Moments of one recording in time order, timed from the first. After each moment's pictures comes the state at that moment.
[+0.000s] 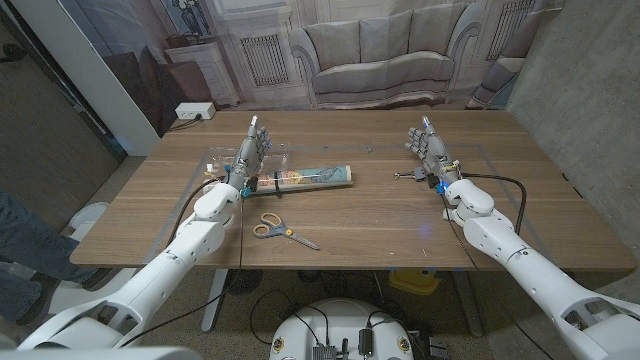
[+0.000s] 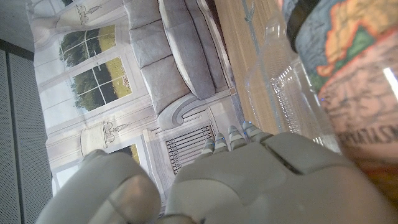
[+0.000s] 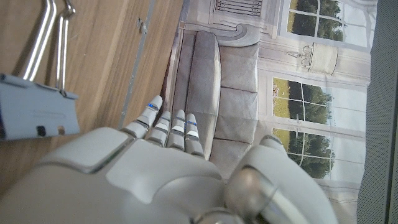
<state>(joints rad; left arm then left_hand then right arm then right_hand) 0.86 0.51 0.37 -1.31 -0.66 -0.30 -0.03 0.39 -0.03 -0.11 0.14 0.34 -0.13 0.03 0.20 0.18 -0.12 -0.03 0.21 0.18 -0.16 -0.01 0.19 0.18 -0.15 -0.03 0.21 0.17 -0.84 -0.51 -0.37 -1.30 0.66 0.27 0.03 0.30 -0.02 0.08 0.08 0.24 0.24 0.06 0.20 0.18 0.24 0.07 0.22 0.18 0.14 0.02 0.20 0.18 0.12 -0.04 0.54 0.17</state>
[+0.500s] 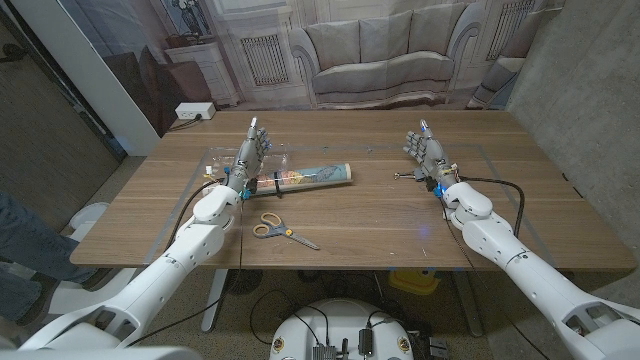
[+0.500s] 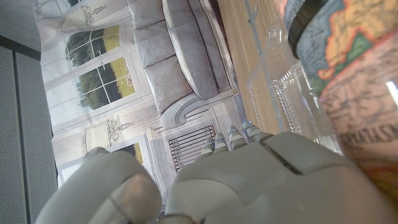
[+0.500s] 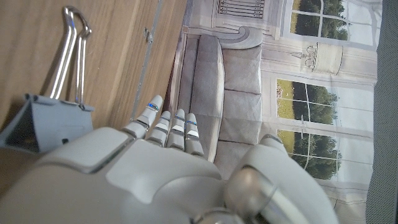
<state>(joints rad) 0.87 0.52 0.36 -1.33 -0.66 -0.31 -0.03 0.40 -0.02 -0.11 0.14 0.34 -0.13 0.03 0.20 0.18 -0.11 -0.03 0.21 0.18 -0.16 -0.01 0.19 0.18 -0.15 -0.03 0.21 0.17 -0.87 -0.51 -0.37 -1.34 0.67 0.25 0.01 0.30 -0.02 0.08 0.08 0.24 0.24 0.06 0.20 0.18 0.24 0.07 0.22 0.18 0.14 0.02 0.20 0.18 0.12 -0.04 0.53 0.17</state>
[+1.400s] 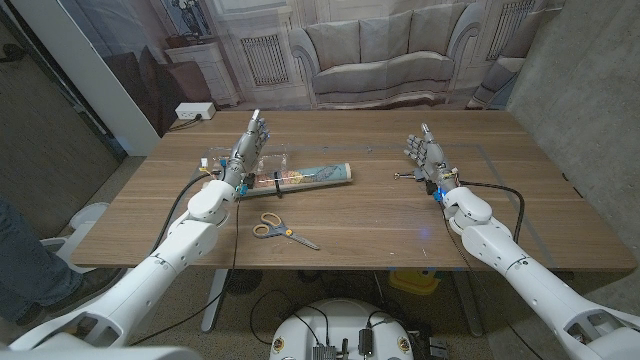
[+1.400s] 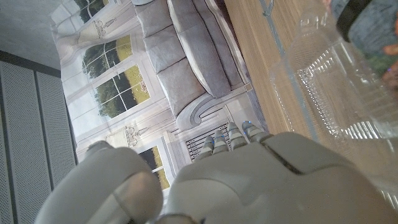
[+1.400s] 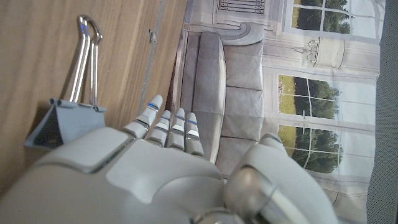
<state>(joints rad) 0.92 0.58 0.35 -1.47 -0.59 -0.29 0.04 0.44 0.01 -0.10 0.12 0.36 -0.09 0.03 0.21 0.18 -0.08 -0.03 0.22 0.18 -0.11 -0.01 0.20 0.18 -0.15 -0.04 0.21 0.17 -0.89 -0.50 -0.36 -1.35 0.68 0.27 0.00 0.30 -0.01 0.08 0.08 0.24 0.25 0.06 0.20 0.18 0.25 0.08 0.22 0.18 0.15 0.02 0.20 0.18 0.13 -0.04 0.53 0.17</state>
